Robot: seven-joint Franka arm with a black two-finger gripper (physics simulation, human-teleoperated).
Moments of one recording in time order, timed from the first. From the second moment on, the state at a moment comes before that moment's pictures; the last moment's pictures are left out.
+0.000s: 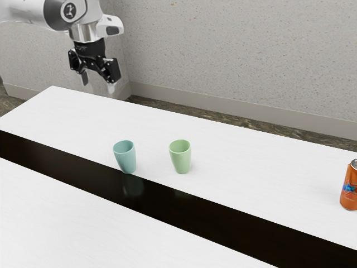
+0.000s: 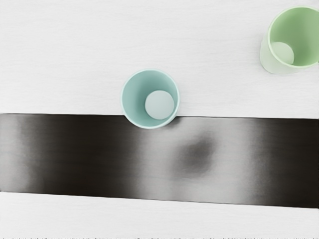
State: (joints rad) arm 0.01 0.06 0.00 -1.52 0.12 1.61 -0.02
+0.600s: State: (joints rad) arm 0.01 0.18 -0.04 -1.54 0.17 1.70 -0.02
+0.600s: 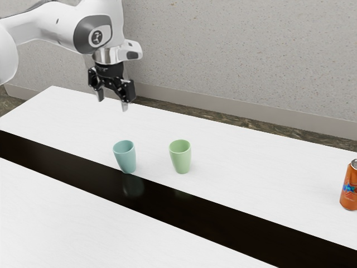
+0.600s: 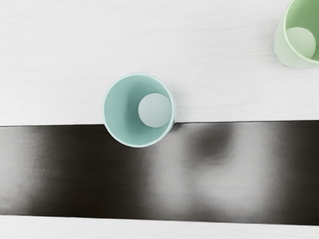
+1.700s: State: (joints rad) arm 0.02 0.42 0.01 -1.71 0.12 2.14 -0.06
